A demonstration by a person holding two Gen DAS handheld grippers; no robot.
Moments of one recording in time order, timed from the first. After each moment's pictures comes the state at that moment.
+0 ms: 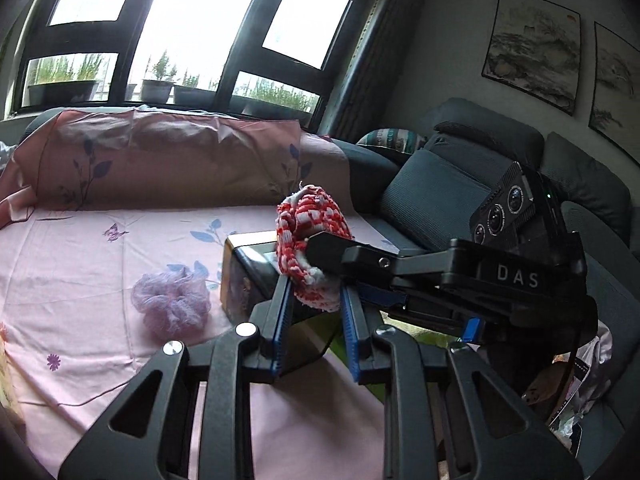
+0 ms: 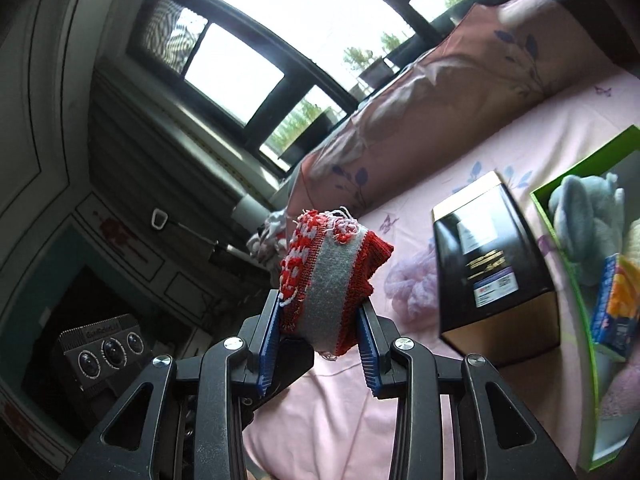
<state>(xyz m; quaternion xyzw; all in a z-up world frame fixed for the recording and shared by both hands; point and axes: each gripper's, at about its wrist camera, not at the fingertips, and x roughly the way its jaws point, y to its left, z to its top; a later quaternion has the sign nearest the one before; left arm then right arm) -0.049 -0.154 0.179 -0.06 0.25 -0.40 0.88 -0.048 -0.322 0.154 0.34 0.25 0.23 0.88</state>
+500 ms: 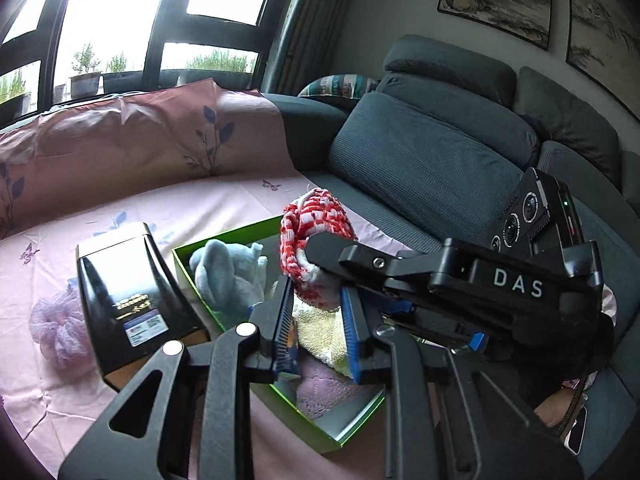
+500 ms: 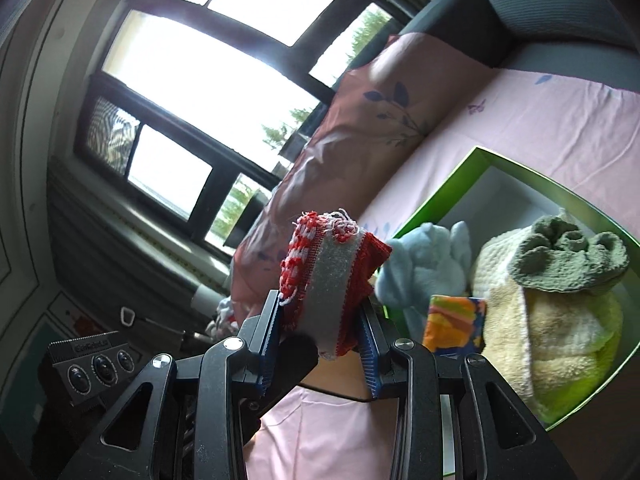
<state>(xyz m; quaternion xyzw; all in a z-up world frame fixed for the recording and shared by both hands) -0.050 -0.308 0.161 0.02 0.29 -0.46 0.84 -0.099 -0.453 0.116 0.45 0.19 0.09 0.87</state>
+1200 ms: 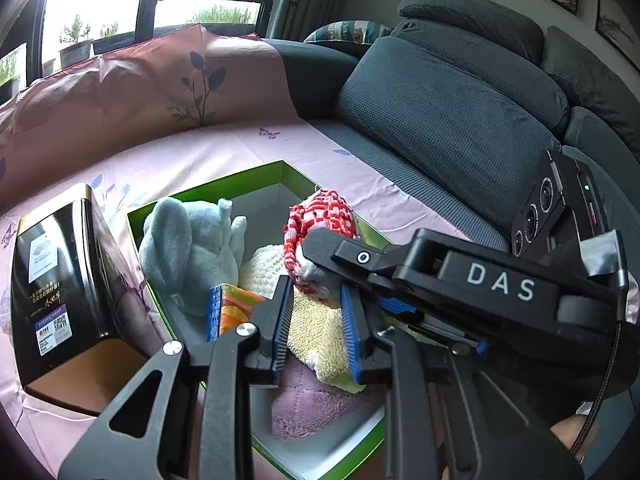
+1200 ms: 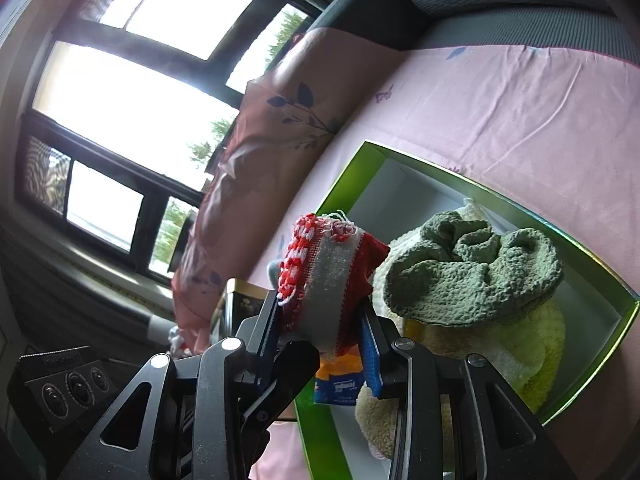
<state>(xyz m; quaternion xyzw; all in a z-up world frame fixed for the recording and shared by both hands) -0.033 -0.373 0.119 0.06 0.36 -0.43 0.82 -0.092 -0.500 0.074 0.48 0.24 -0.02 0.84</state>
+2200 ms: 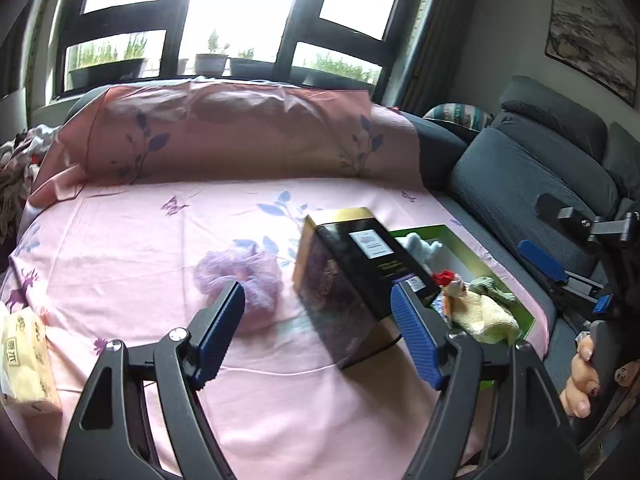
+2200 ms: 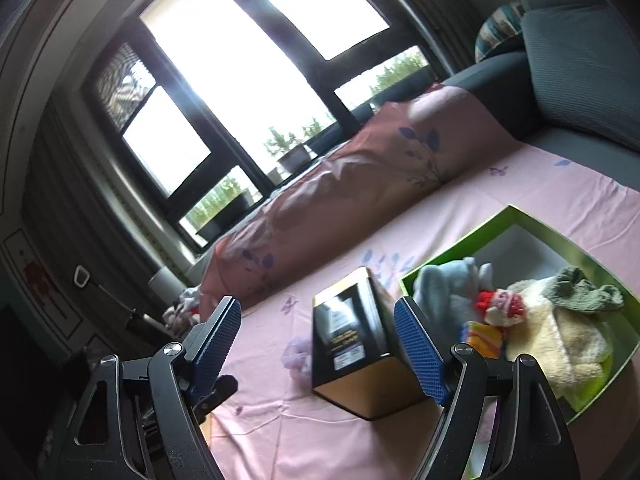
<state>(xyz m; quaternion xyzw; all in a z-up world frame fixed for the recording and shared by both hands) -0.004 -0.125 0.153 -0.04 0.32 -0.28 0.91 -0.101 -0.360 0.178 0.30 0.18 0.05 0.94</state>
